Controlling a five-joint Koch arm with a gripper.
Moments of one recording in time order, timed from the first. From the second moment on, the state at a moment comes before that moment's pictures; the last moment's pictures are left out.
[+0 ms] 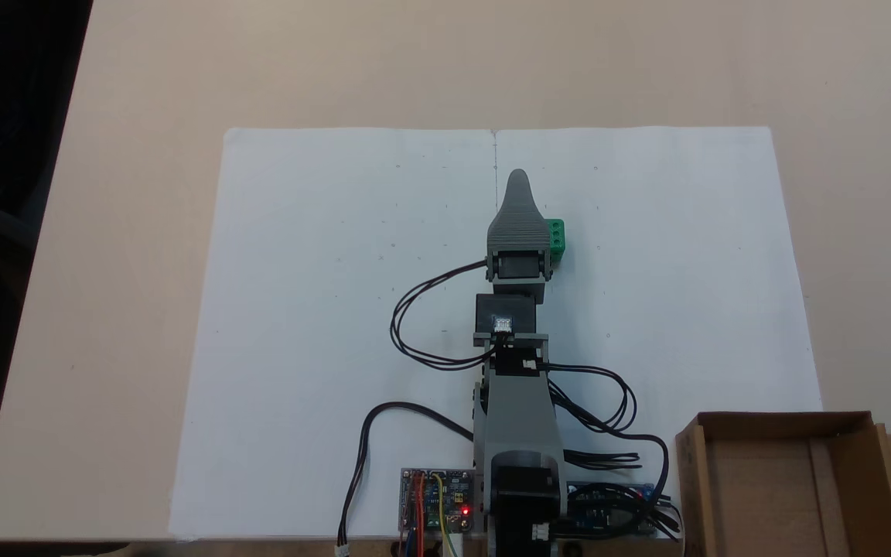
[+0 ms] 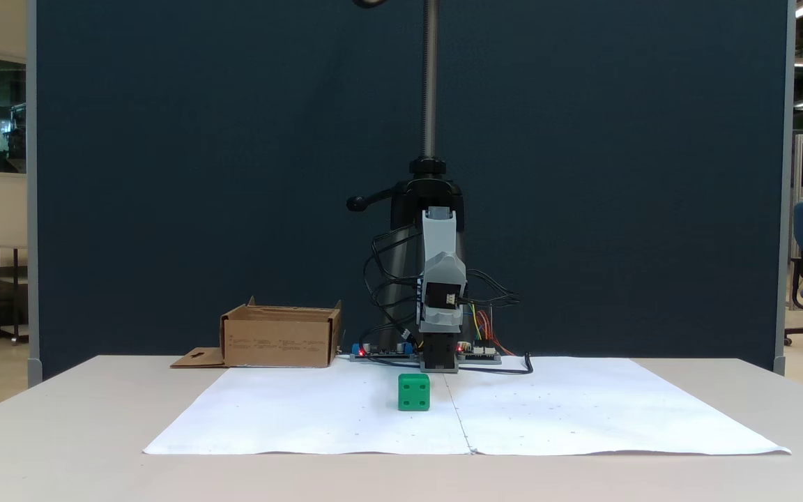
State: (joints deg) arm 1.4 129.1 175.1 -74.4 -4.2
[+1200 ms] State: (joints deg) arm -0.8 129.1 175.1 -74.4 -4.2
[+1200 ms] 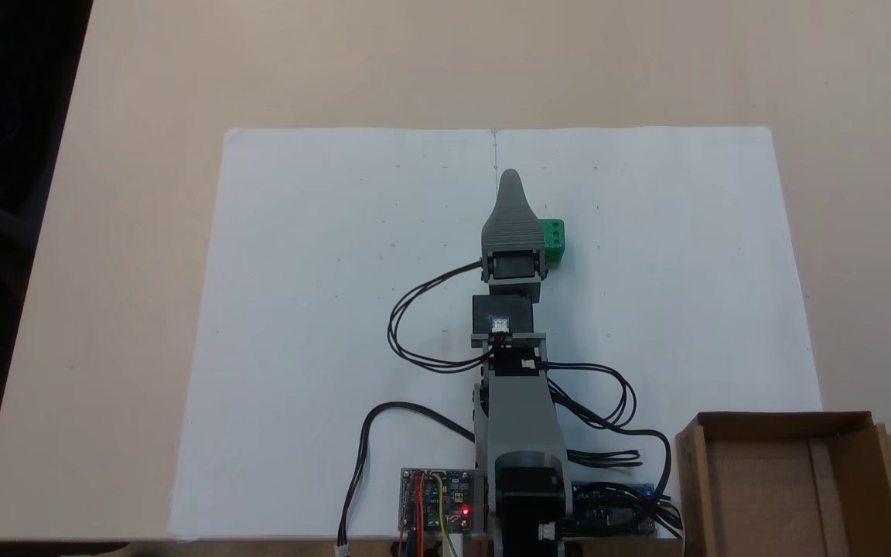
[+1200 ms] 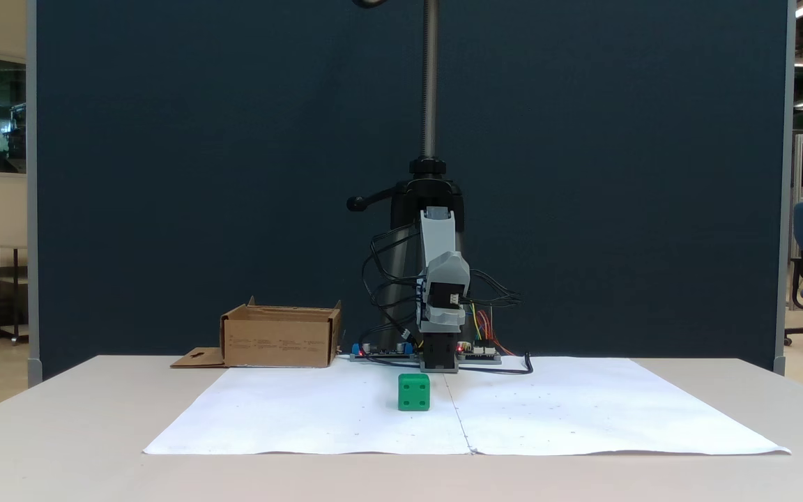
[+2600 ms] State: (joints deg) arm -1.4 128.9 118.0 25.5 -3.8
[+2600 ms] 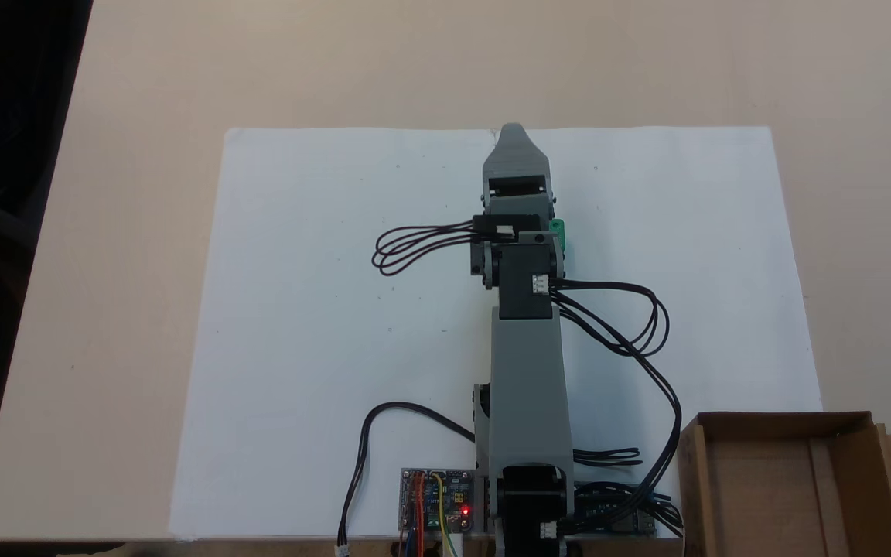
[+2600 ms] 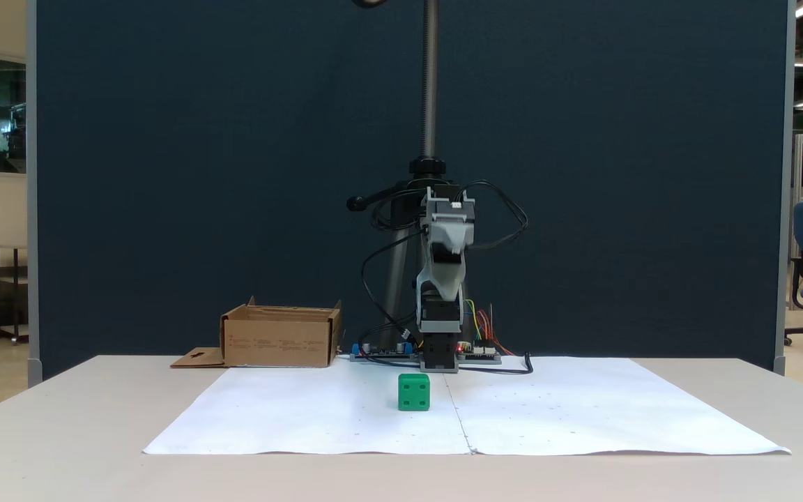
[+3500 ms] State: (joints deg) arm 6.4 99.7 97.6 56.0 -3.8
